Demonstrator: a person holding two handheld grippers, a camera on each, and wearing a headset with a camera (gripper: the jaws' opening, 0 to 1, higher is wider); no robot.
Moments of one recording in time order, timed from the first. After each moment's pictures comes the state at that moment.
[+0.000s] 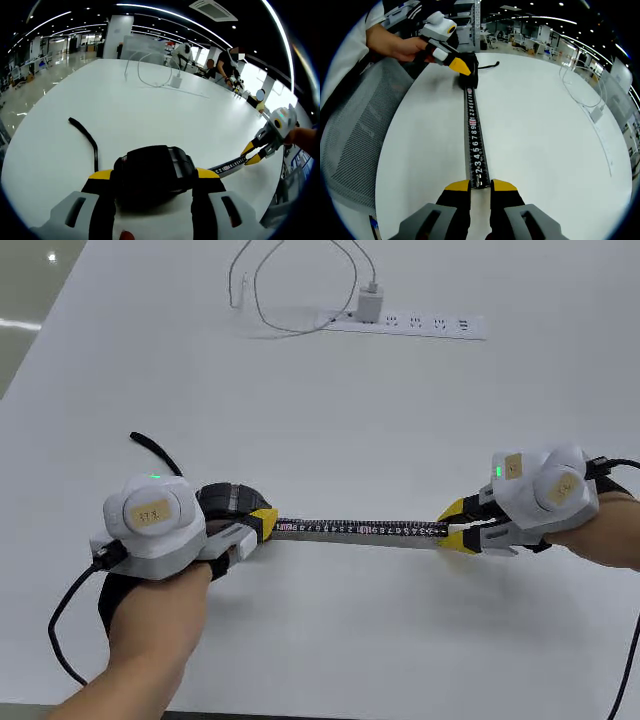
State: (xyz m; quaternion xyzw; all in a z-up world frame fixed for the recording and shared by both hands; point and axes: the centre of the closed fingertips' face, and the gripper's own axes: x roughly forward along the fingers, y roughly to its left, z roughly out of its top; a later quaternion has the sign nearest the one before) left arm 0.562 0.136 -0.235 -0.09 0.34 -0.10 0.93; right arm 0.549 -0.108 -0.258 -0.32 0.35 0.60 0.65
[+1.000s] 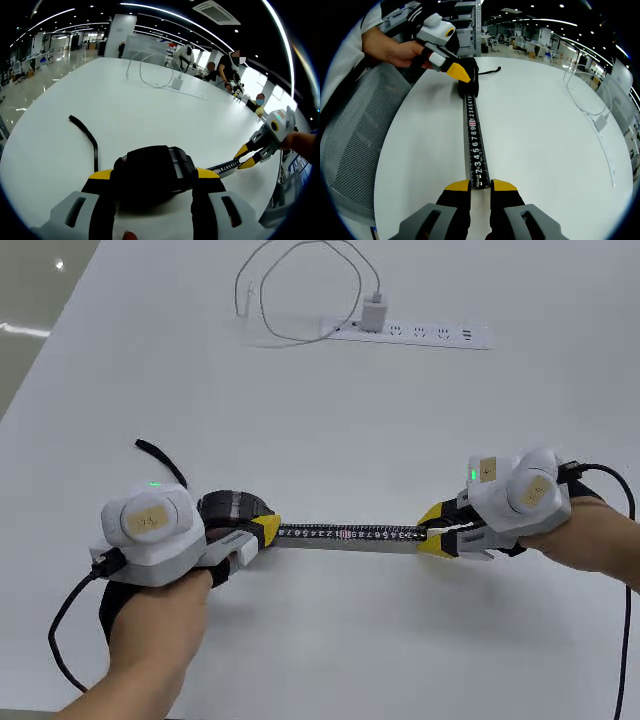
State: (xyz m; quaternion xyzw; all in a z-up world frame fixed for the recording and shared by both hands) left arm 0.562 0.137 -0.236 -0.11 0.34 -0.10 0.93; right arm 0.555 -0.080 -0.261 -0.31 0.34 0.61 0.65
